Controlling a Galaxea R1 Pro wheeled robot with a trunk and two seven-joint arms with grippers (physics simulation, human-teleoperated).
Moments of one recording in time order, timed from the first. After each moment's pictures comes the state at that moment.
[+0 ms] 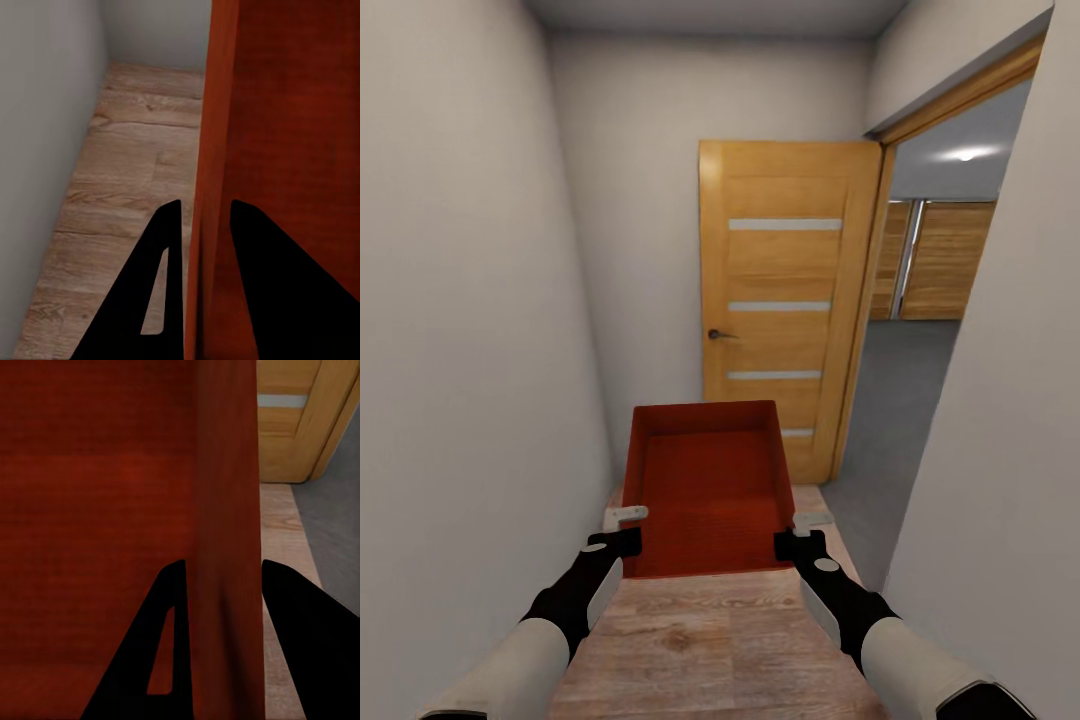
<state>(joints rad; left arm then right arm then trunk) -0.68 -0.08 0.00 -0.50 0.09 0.20 0.20 -0.72 0.08 0.35 -0.34 -0.25 -0.07 -0.14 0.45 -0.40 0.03</state>
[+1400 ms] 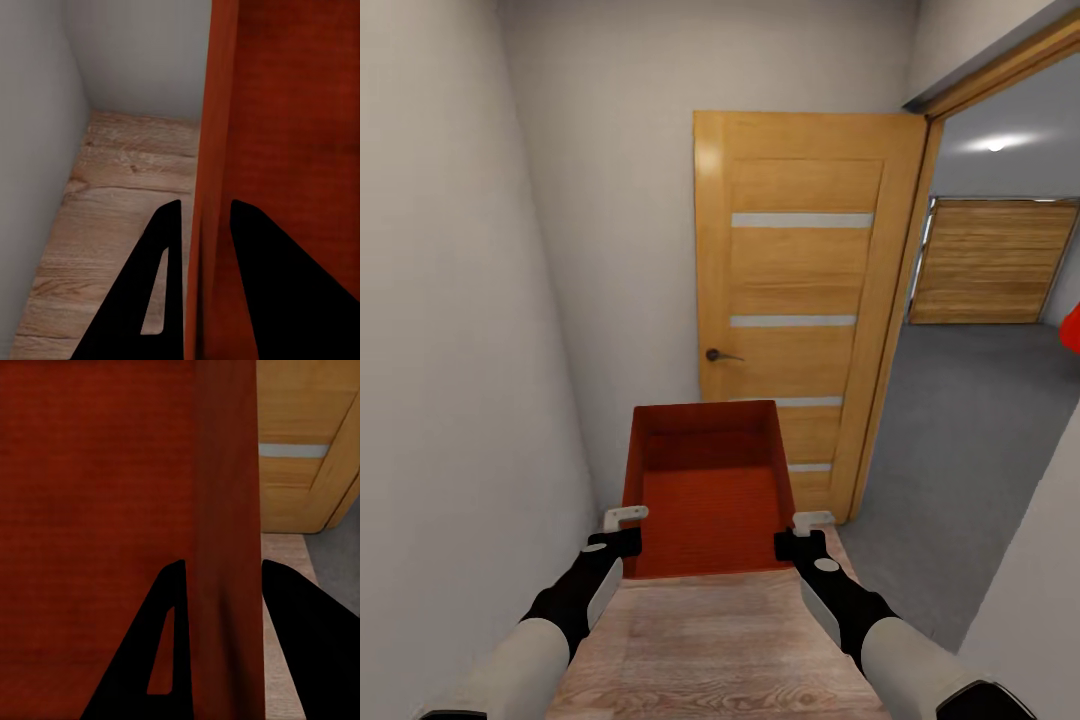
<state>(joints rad) -0.68 -0.08 0.00 -0.50 0.10 0.20 0.20 -0.72 0.08 0.35 -0.34 -0.25 -0.07 -0.14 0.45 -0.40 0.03</state>
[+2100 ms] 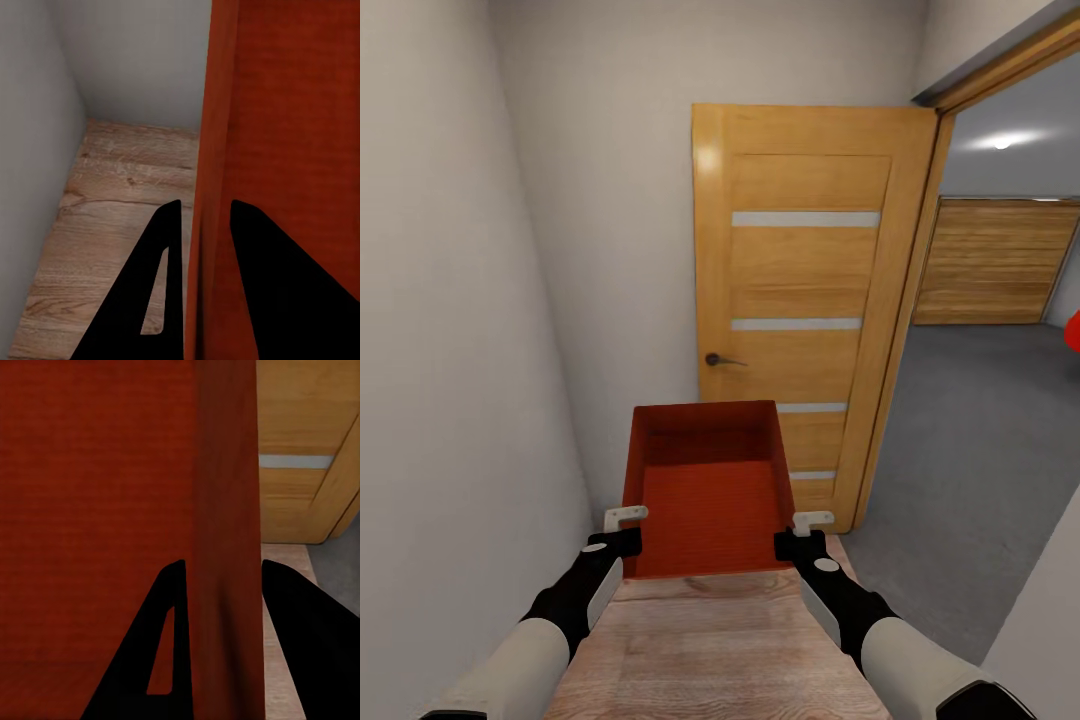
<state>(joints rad) -0.68 -0.08 0.00 -0.50 0.10 0.20 0.20 -0.72 0.08 0.35 -0.34 -0.25 -0.07 -0.14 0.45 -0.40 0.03</state>
